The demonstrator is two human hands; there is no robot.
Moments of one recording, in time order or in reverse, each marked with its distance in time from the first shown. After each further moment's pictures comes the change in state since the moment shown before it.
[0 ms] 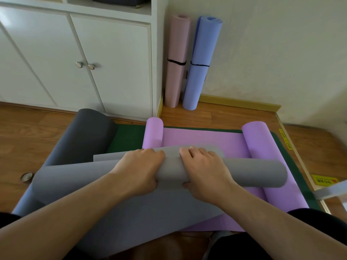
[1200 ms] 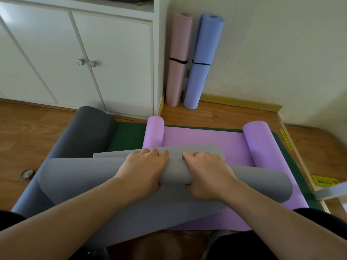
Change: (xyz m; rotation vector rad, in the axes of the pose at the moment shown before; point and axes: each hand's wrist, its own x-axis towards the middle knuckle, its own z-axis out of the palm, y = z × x) left_hand -0.004 0.005 0.009 0.020 0.031 0.057; right_hand 0.003 0.005 -0.007 0.093 -0.124 0.007
